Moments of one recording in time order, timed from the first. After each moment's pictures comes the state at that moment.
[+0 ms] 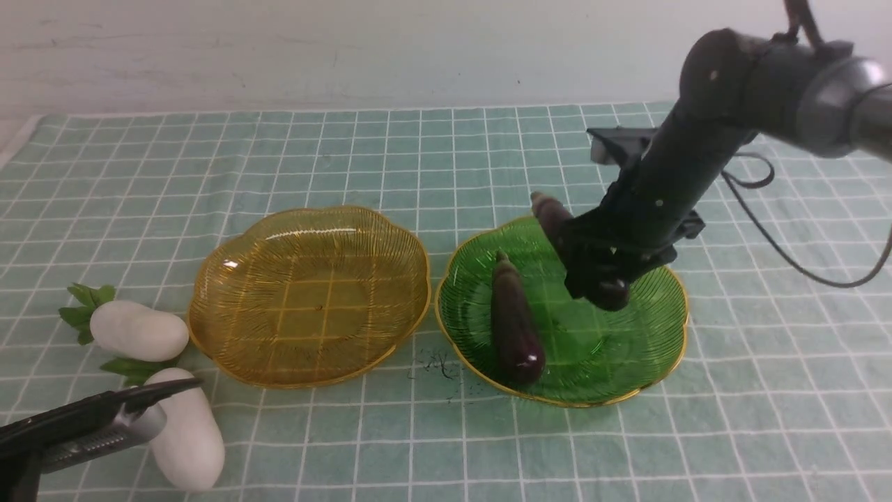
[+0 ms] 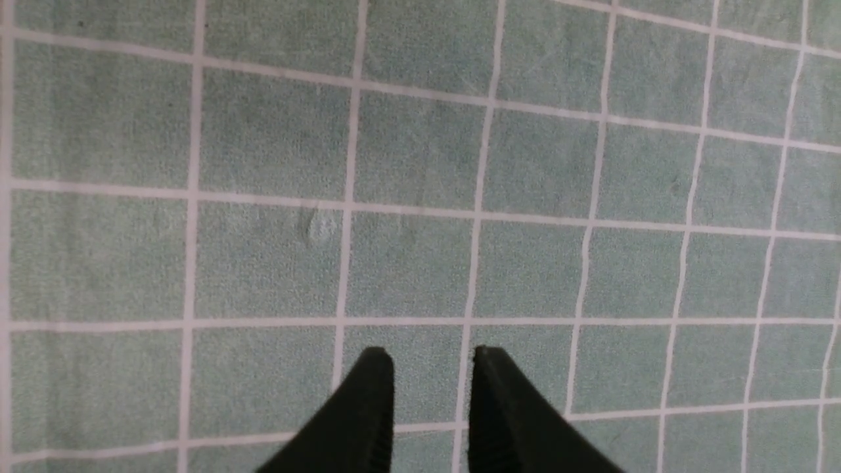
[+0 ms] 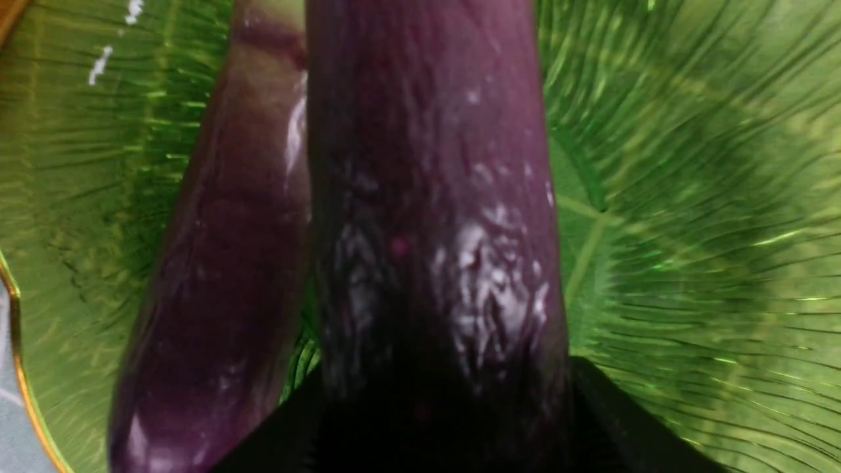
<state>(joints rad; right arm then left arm) 0.28 2.14 -1.77 0.34 1.23 -0.20 -0.11 0.81 -0.43 -0.36 0.94 -0.11</state>
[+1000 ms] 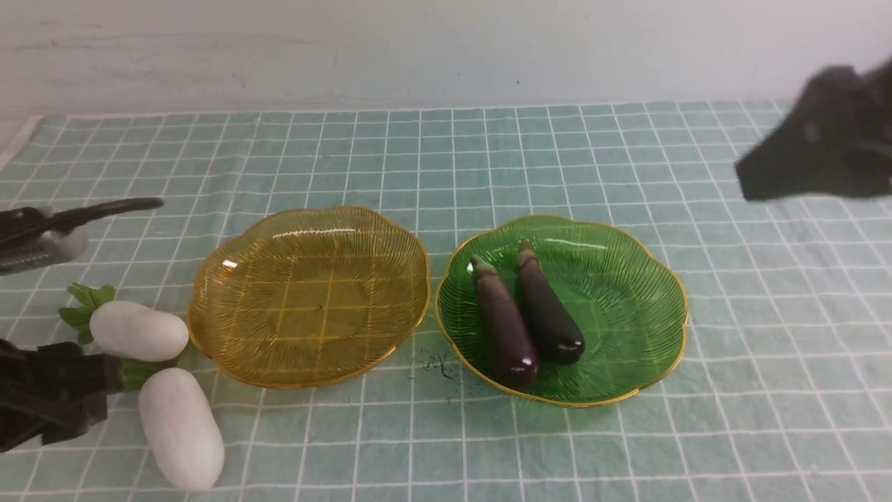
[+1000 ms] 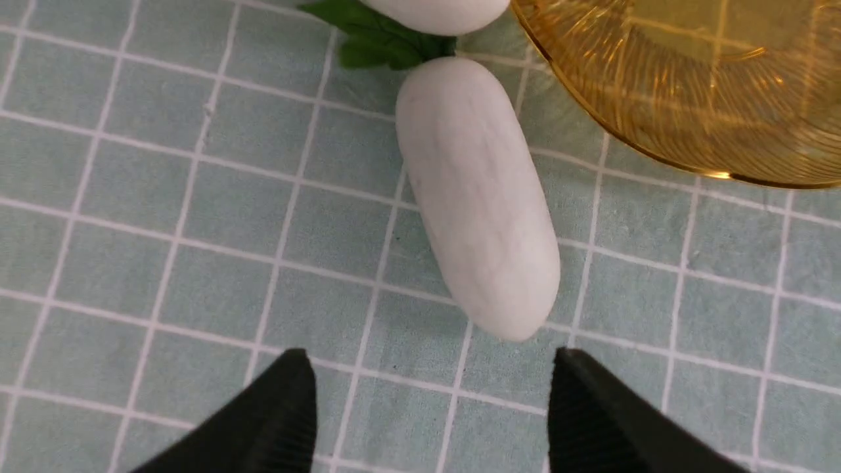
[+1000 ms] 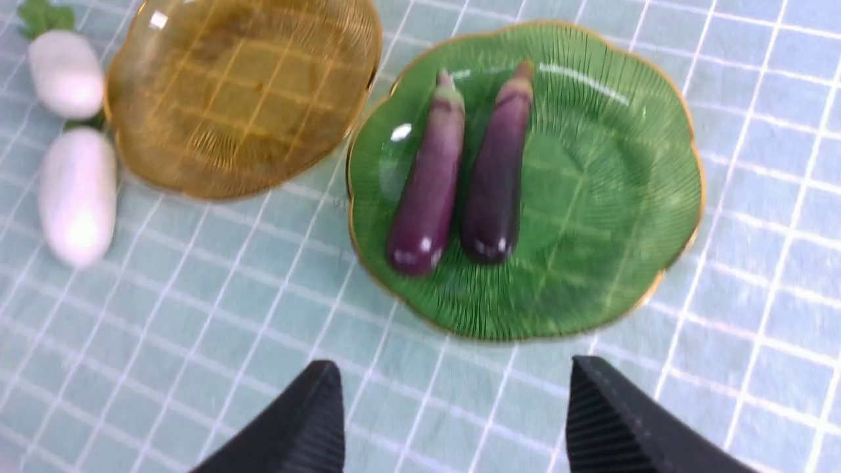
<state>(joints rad) 0.29 1.14 -1.35 0.27 1.26 -0.07 -0.11 1.01 -0.77 0.12 0.92 -0.42</state>
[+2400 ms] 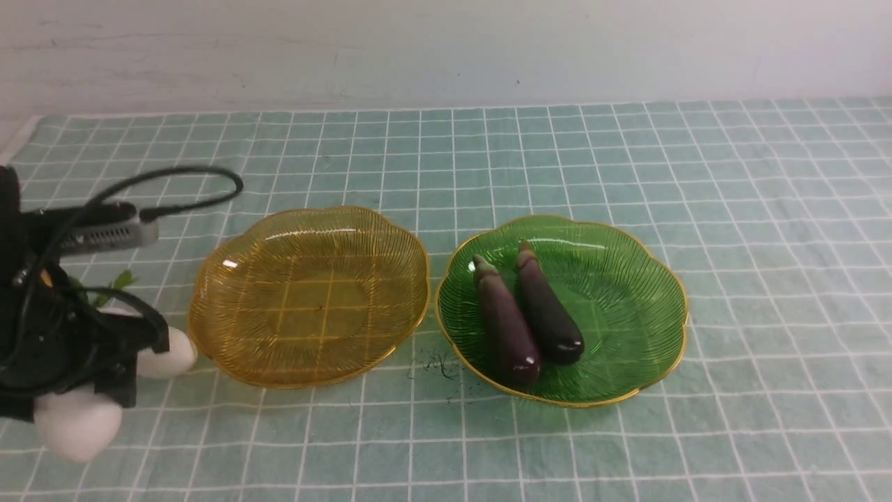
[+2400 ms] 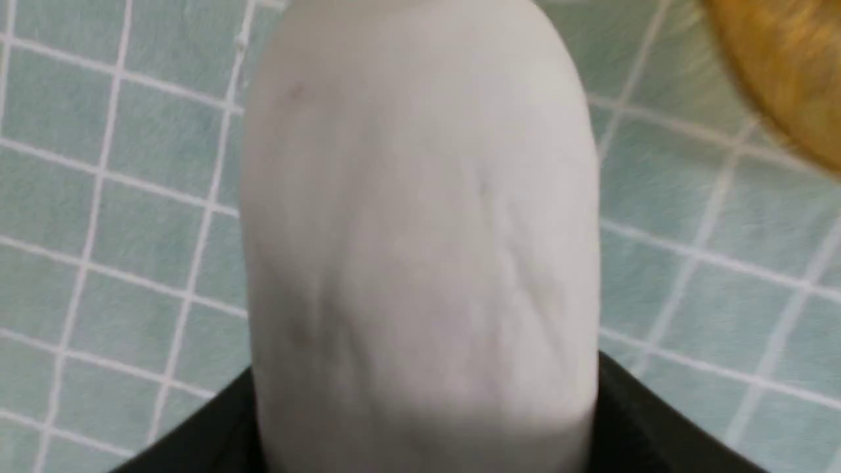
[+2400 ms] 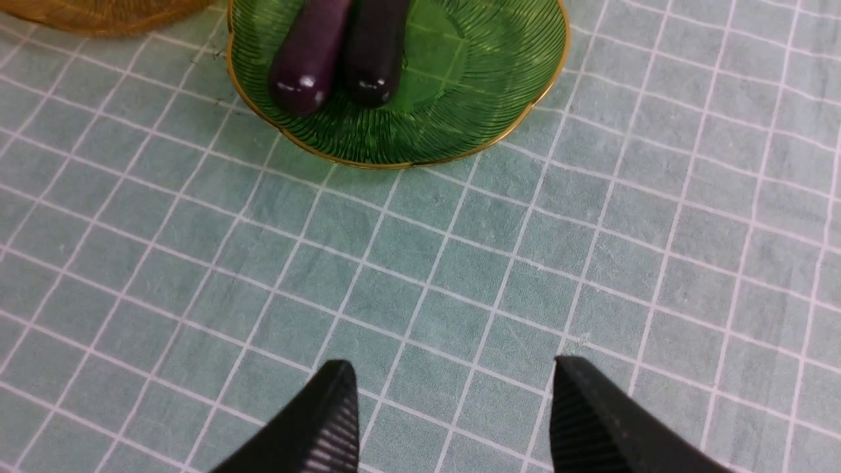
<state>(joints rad) 0.29 0.65 -0.95 0.09 1.27 -0.09 -0.11 1.33 -1.00 0.14 1.09 -0.46</state>
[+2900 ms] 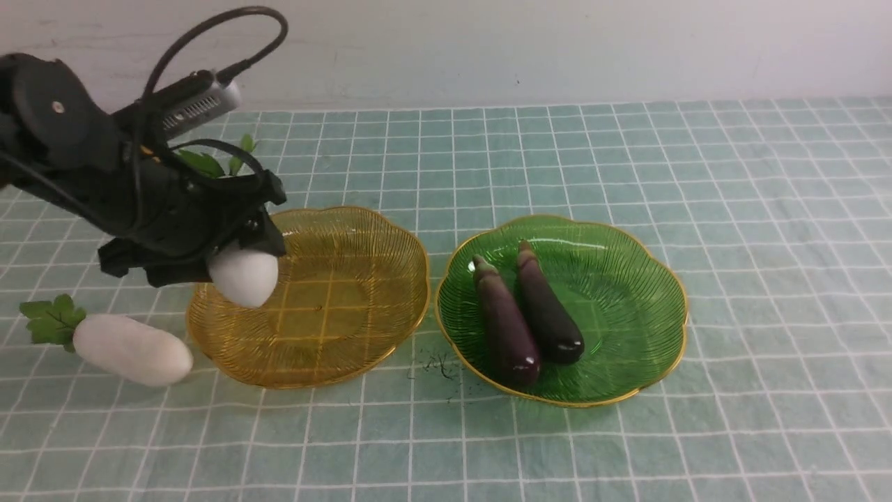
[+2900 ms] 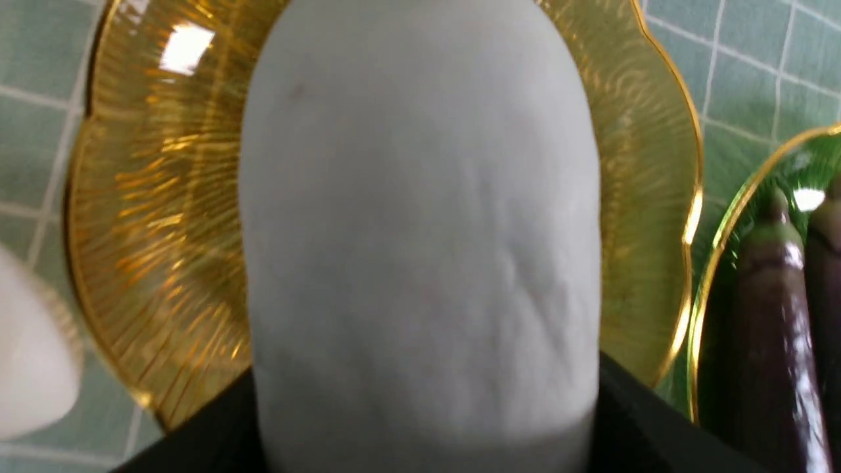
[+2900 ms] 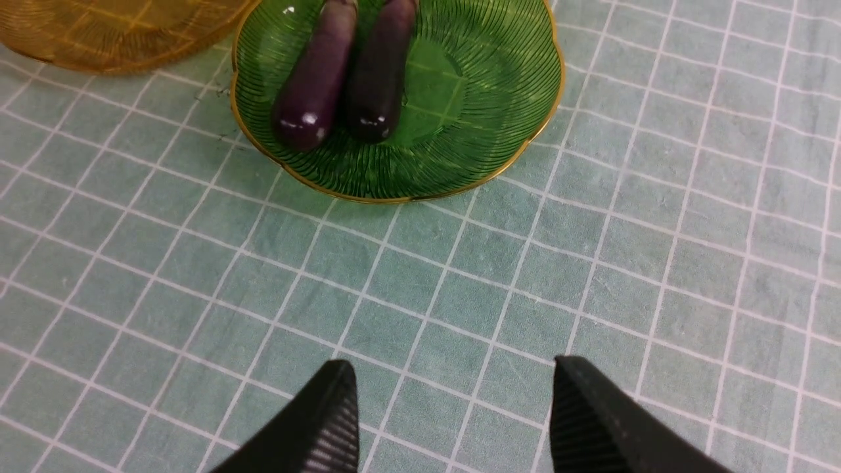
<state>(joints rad) 0.29 0.65 -0.95 0.09 1.22 -0.09 -0.11 1.64 -1.21 -0.27 0.72 -0.27</state>
